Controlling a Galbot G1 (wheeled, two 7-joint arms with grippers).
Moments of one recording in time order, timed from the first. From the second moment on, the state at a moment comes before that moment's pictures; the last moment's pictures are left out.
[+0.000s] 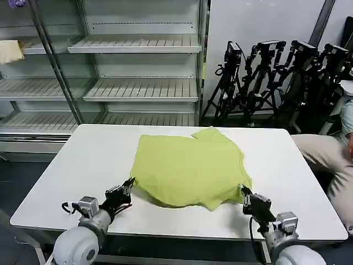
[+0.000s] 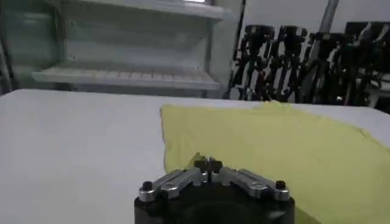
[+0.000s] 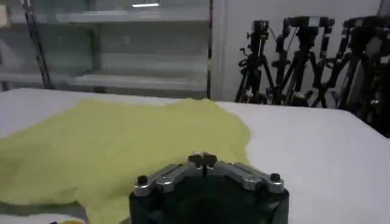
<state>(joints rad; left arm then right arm) 1.22 -1.07 -0.38 -2.06 -0.65 0.51 -0.17 -1.37 1.20 0.56 2.17 0.36 -0.51 0.01</state>
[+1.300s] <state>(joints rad) 0.97 -1.09 -0.29 -1.81 -0.68 0.50 -0.17 -1.08 1.21 0.46 1.88 0.31 -0.45 -0.02</state>
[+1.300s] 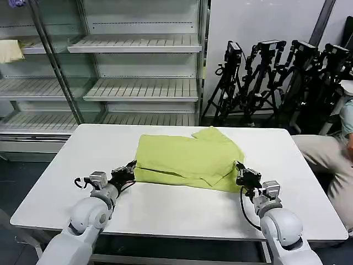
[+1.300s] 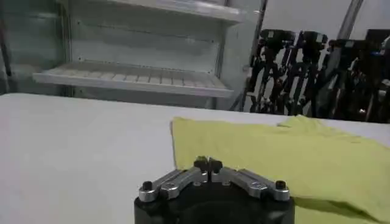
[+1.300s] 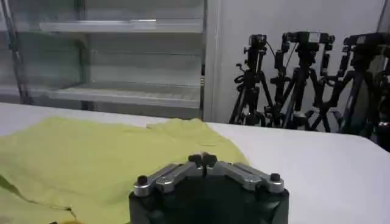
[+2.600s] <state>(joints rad) 0.94 -1.04 -0.29 -1.77 -0.67 0.50 -0.18 -1.02 1.21 0.45 1.81 0.30 -0.48 0.02</state>
